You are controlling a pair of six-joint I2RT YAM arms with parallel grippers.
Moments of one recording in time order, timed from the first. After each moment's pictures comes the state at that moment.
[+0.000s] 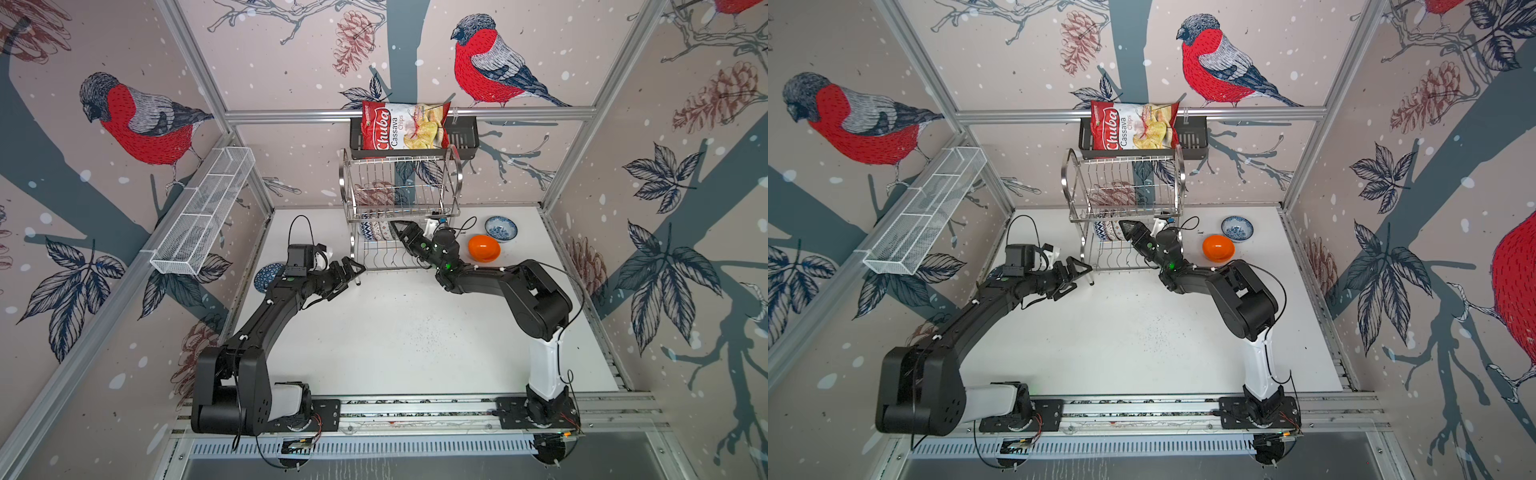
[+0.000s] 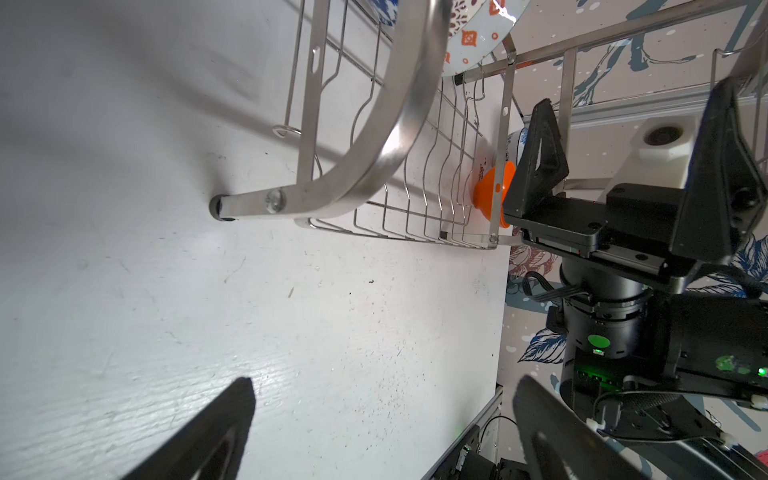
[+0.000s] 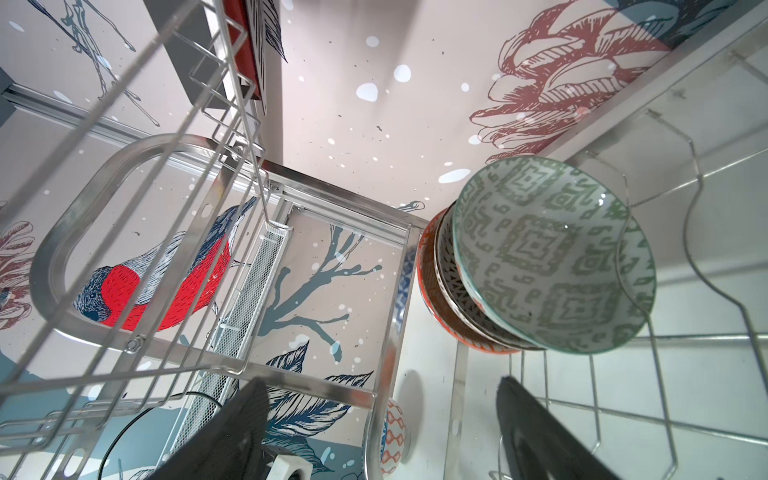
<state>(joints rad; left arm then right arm) -0.06 1.32 0.83 -0.35 0.69 -0.68 0.67 2.03 1.16 0.88 -0.18 1.15</state>
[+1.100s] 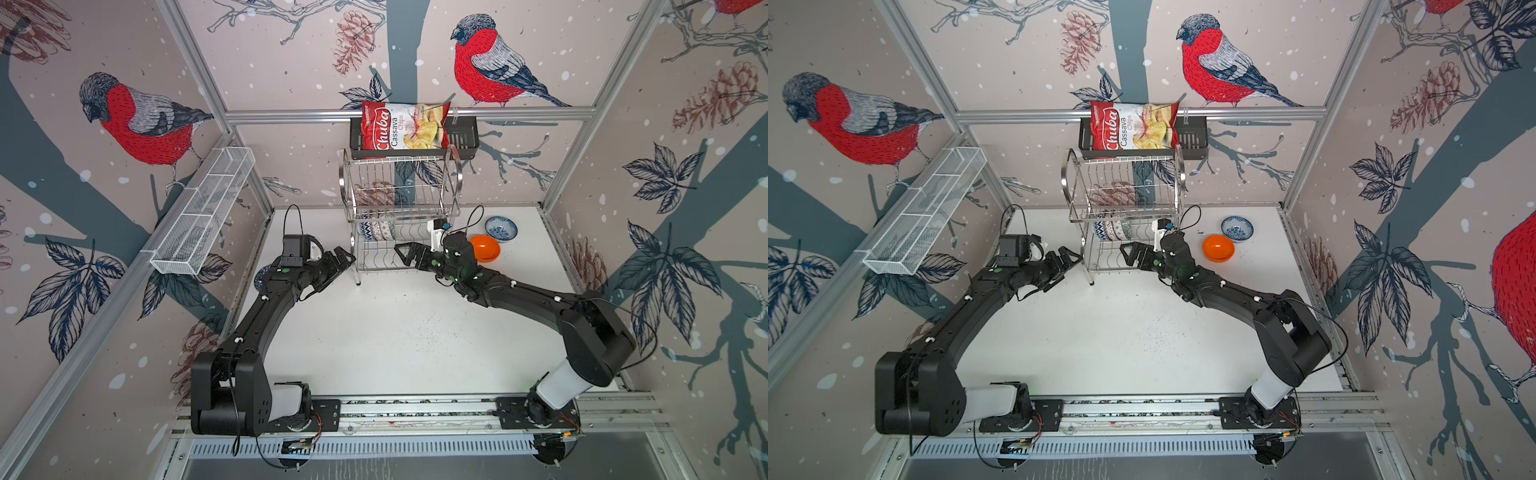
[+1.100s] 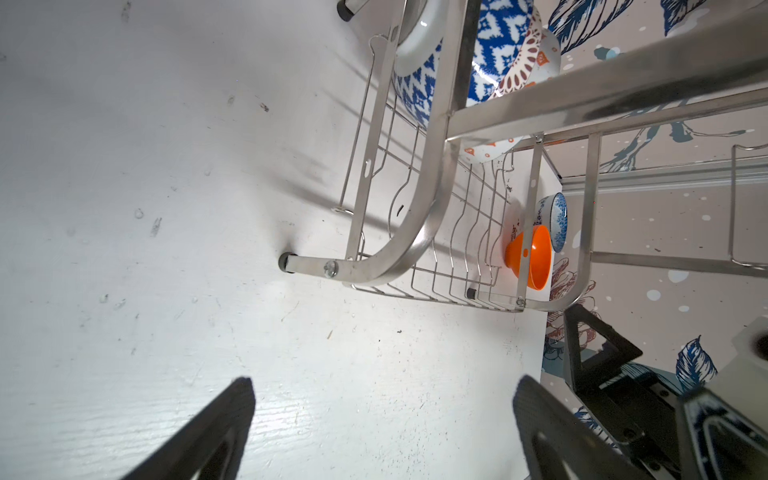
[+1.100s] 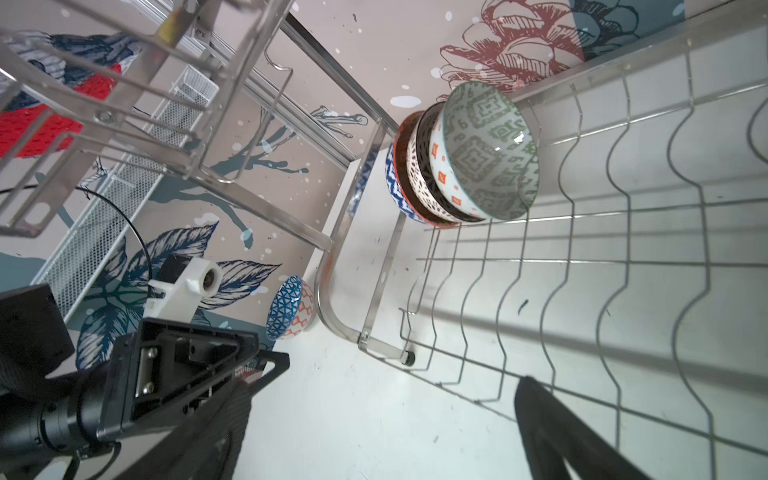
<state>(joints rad) -0.05 1.32 0.95 -0.46 0.49 -0.69 0.72 1.60 0.98 0.30 -0.17 0.70</state>
